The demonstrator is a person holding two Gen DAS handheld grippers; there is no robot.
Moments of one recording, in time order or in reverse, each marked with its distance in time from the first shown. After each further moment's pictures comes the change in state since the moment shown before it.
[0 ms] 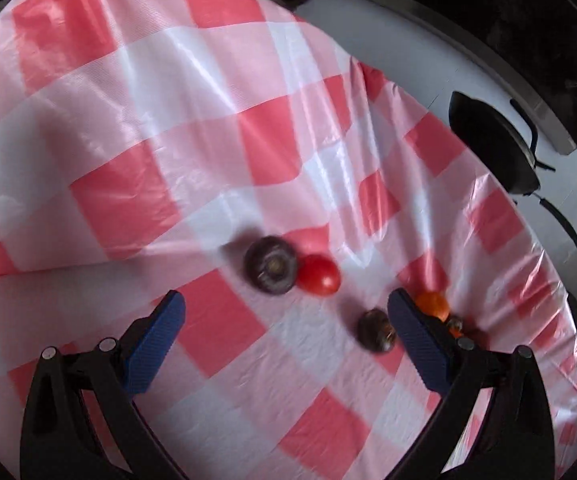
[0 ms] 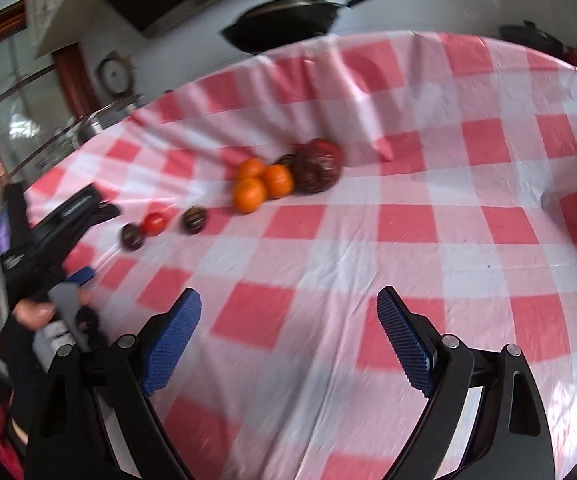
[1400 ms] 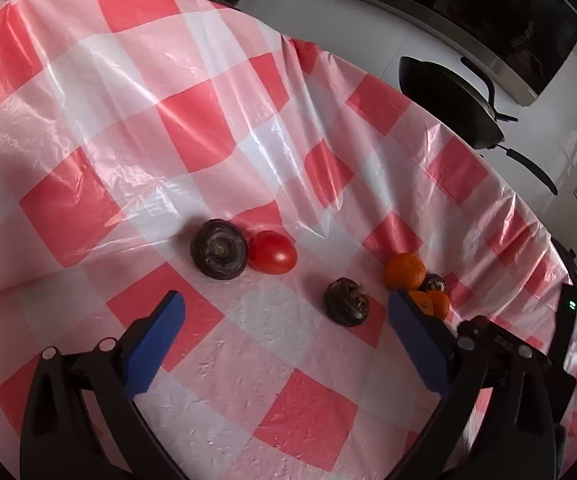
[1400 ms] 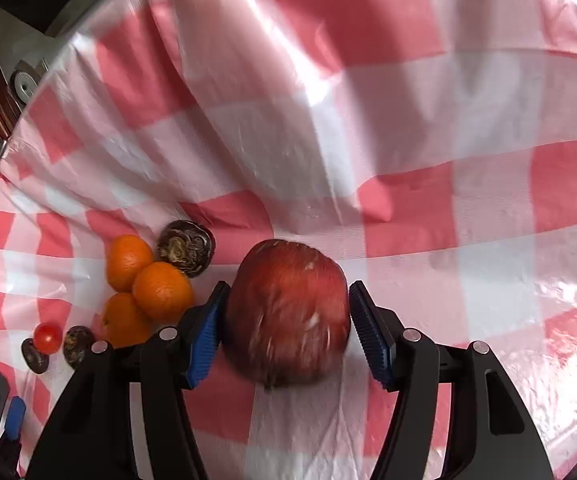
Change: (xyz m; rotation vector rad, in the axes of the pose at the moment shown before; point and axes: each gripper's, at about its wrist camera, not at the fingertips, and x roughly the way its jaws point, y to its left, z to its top) left arm 0.003 -0.019 -0.011 0.176 0.041 -0.095; right arm 0.157 -0.035 0.109 0.119 0.149 -0.164
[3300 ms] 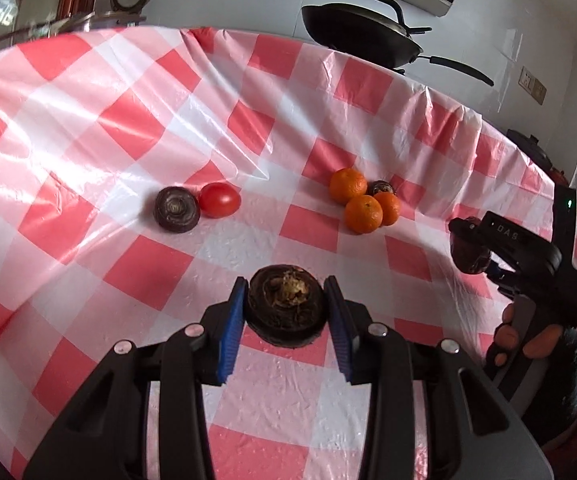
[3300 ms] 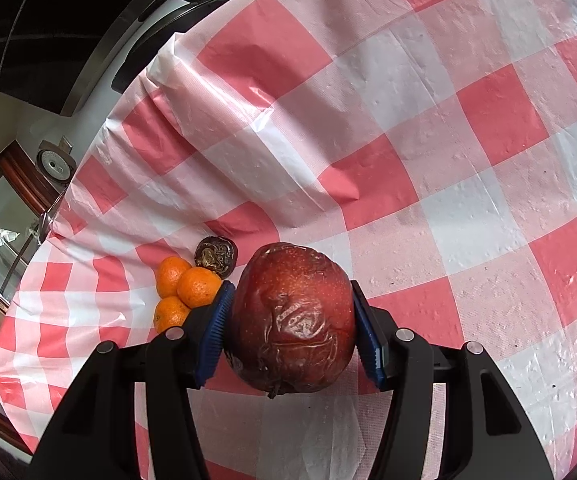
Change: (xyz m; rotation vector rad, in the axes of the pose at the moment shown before) left arm -0.045 -0.033 -0.039 0.328 0.122 -0.097; right arm -0.046 -0.044 -0.042 0.220 -0.143 0.191
